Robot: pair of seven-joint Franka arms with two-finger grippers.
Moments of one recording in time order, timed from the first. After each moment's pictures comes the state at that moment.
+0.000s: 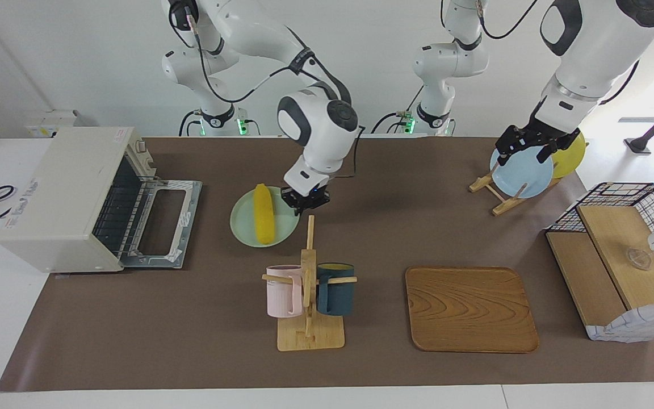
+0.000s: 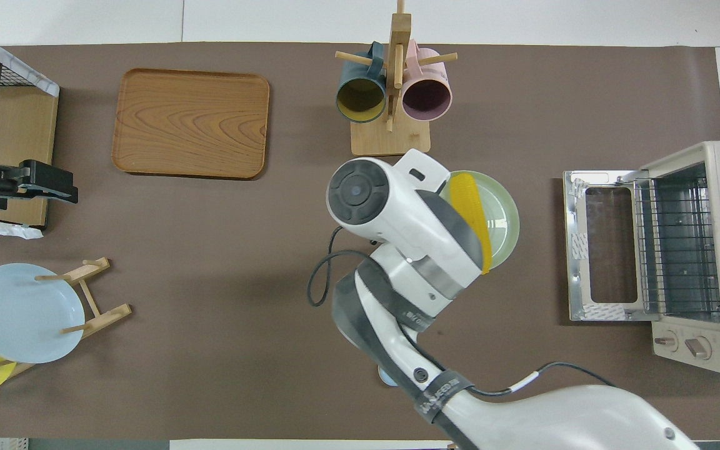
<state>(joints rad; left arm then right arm) -0.02 -0.02 -0.08 -1.64 -0.02 1.59 -0.09 0.51 0.32 0.04 -1.69 -0.28 1.85 0.54</state>
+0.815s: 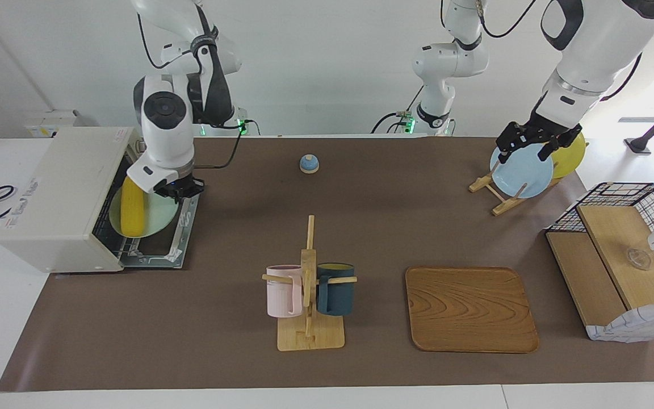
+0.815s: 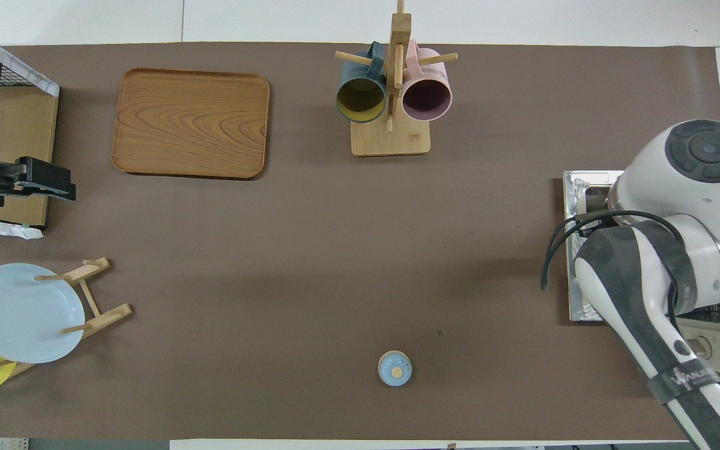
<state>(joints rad) -0.02 -0.02 -0.08 -1.62 -0.02 1.59 -0.09 0.02 0.02 0.04 -2.07 -0.25 1.94 0.06</state>
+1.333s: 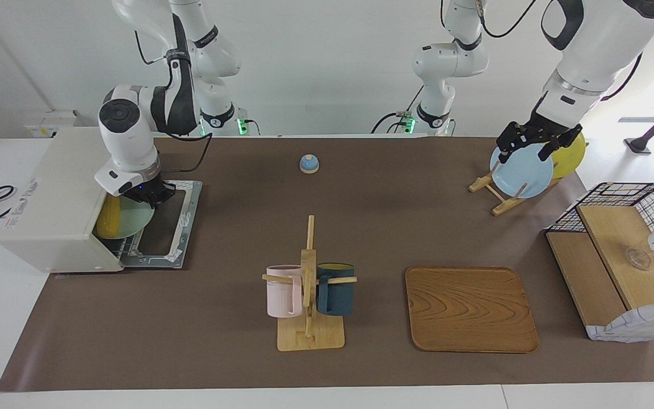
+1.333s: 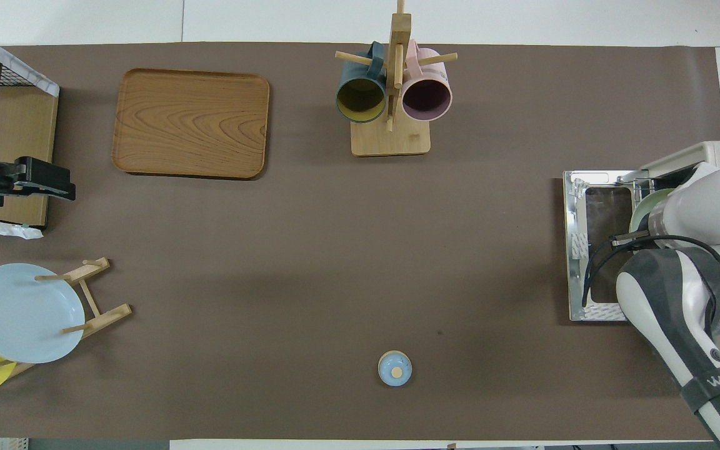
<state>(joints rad) -0.02 -0.02 -0.08 -1.62 -0.02 1.59 -0.09 -0.11 -0.04 0.04 -2.23 -0.24 2.12 -0.04</state>
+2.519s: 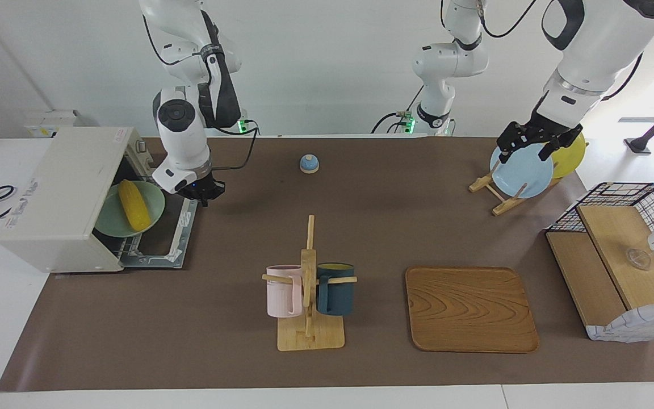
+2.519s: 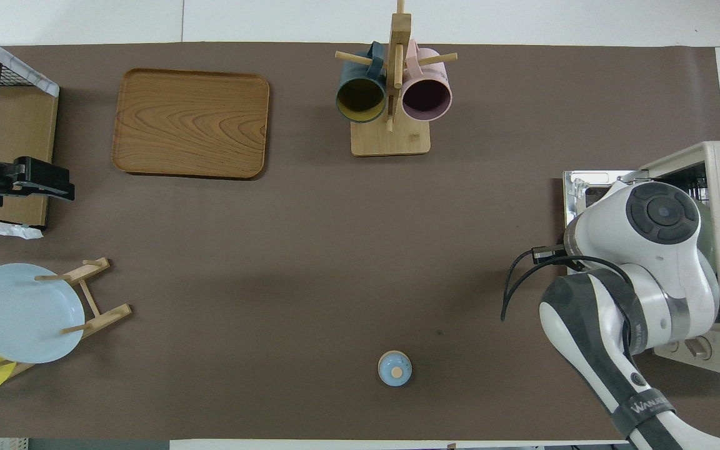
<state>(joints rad) -0.02 -0.02 -0.08 -1.62 -0.02 1.58 -0.09 0.08 -0.04 0.05 -2.31 -0.12 2.15 0.15</state>
